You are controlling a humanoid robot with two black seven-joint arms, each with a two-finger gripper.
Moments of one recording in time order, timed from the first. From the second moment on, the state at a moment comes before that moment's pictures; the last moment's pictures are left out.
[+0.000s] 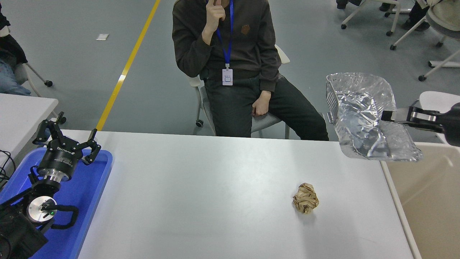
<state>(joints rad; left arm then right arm) -0.56 0.46 -0.60 -0.39 -0.23 -0.70 -0.59 1.15 -1.39 0.08 1.55 -0.98 0.26 0.20</state>
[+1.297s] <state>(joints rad) -0.56 0.46 -0.60 -0.39 -0.23 -0.70 -0.59 0.62 -1.14 0.07 0.63 -0.98 0.07 0.66</state>
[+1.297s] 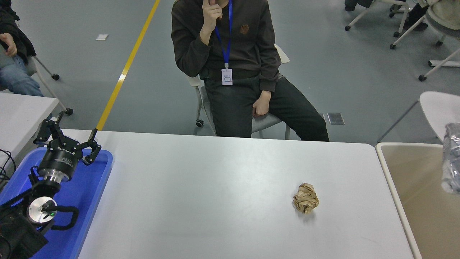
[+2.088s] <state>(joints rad) -0.56 0.46 -0.60 -0.39 -0.23 -0.70 -0.59 0.55 -0.74 -0.17 0.04 -0.98 -0.06 0.84</state>
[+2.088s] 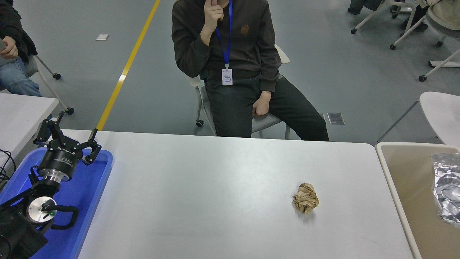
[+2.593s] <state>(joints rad) -0.56 0.46 -0.60 -0.39 -0.23 -0.70 -0.59 0.50 -0.59 -0.28 -0.11 -0.97 -0.12 0.62</state>
